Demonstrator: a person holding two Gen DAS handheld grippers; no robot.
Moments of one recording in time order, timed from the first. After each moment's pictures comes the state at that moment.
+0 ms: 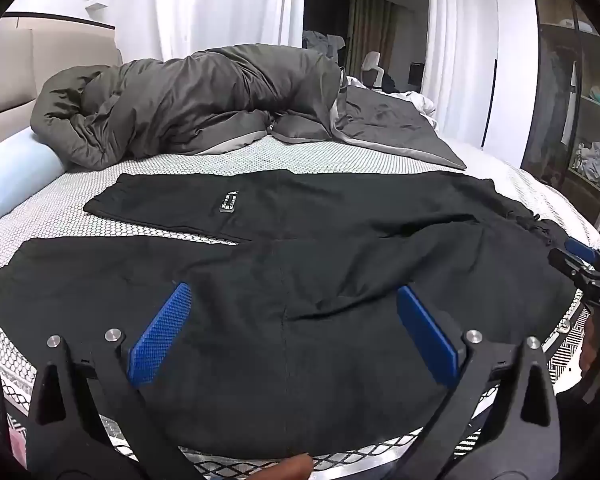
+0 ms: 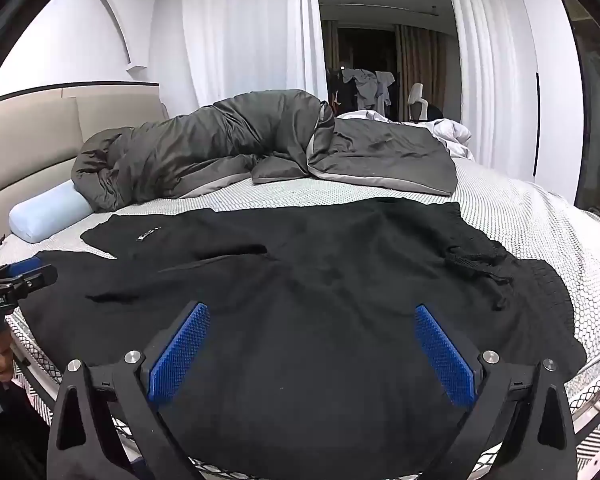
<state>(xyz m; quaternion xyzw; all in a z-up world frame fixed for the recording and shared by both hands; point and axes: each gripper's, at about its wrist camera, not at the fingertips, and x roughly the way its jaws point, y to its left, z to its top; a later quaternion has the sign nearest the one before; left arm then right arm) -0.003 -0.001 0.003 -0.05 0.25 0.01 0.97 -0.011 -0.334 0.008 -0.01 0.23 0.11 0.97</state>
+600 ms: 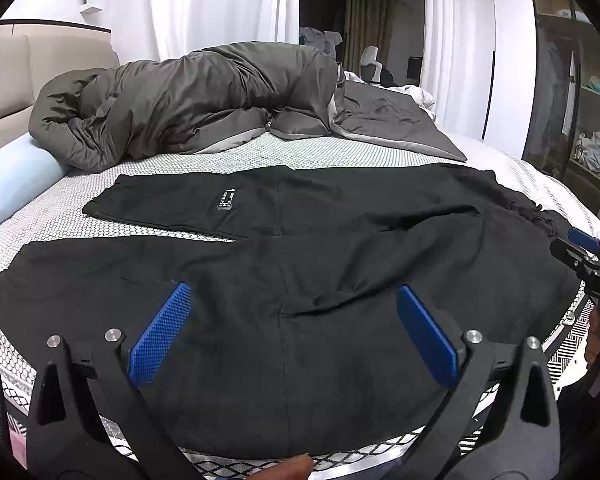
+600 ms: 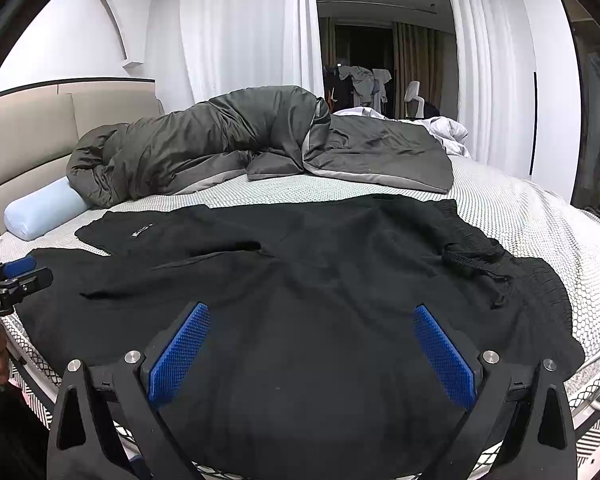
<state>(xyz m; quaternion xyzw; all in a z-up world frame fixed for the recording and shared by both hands) 0.002 -0.004 0.000 -0.03 0.26 0.01 0.96 -0.008 -0.331 0.007 -0.01 0.23 0.10 0.97</state>
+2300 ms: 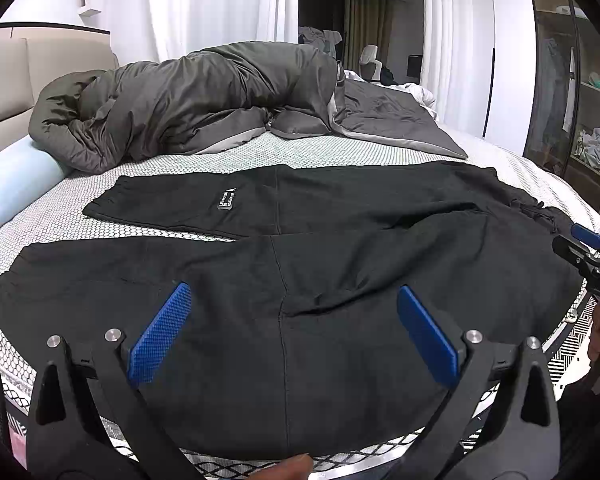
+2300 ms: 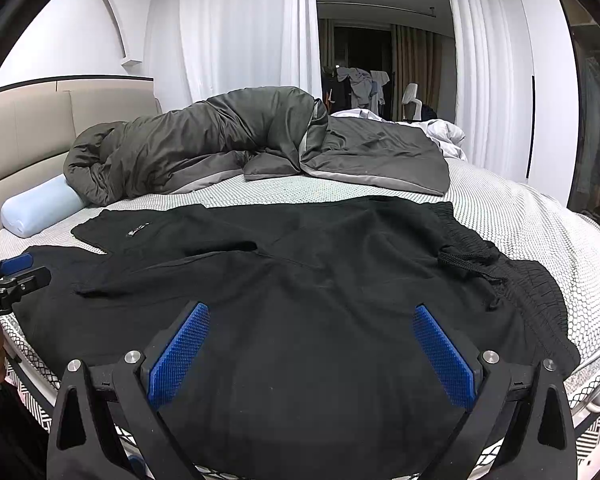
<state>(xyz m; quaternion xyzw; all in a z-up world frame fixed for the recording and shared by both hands) 0.003 -0.005 -0.003 -0.03 0.26 0.01 0.96 -0.009 -0.332 0.008 -0.02 0.23 0.10 0.97</state>
